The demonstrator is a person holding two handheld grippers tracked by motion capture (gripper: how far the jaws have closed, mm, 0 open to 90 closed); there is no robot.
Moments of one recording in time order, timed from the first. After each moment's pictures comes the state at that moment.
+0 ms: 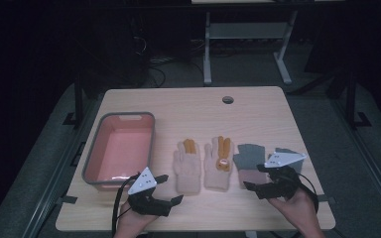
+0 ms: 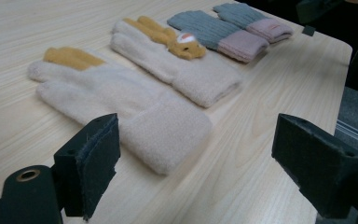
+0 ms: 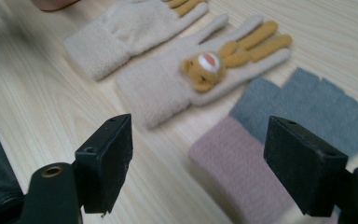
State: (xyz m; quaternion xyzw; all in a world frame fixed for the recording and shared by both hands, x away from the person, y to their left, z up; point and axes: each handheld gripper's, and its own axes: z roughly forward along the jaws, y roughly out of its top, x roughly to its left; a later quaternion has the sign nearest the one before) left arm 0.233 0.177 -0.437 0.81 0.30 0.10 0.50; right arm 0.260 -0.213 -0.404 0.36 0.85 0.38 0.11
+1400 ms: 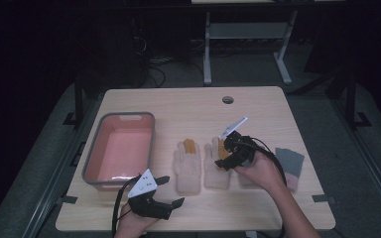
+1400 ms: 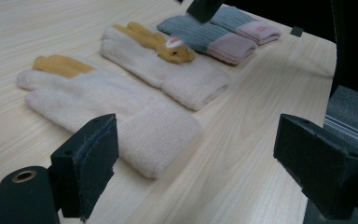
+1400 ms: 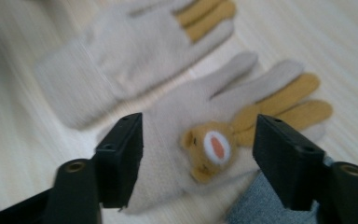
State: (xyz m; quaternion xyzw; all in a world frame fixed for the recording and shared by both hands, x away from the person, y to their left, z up) left arm 0.228 0.174 -0.435 0.81 0.28 0.10 0.51; right arm 0.350 -0.120 -0.384 0.30 0.91 0.26 0.06
